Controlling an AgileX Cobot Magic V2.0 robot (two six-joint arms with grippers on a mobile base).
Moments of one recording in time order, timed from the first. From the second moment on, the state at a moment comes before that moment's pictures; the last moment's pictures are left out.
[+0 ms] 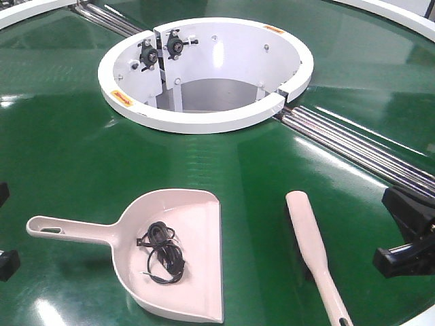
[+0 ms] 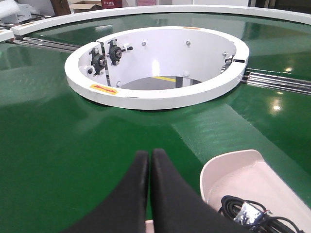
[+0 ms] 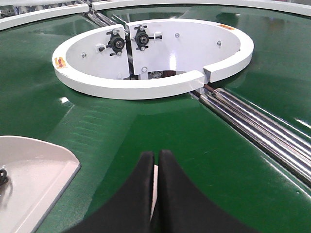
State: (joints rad) left arm -0.26 0.61 -0.36 -0.09 0.06 0.15; right arm 0.28 0.67 -0.33 0.06 -0.01 -0.06
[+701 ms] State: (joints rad) left arm -0.22 0.58 -0.34 -0.04 0.08 0.14; right arm 0.28 0.67 -0.33 0.06 -0.01 -0.06
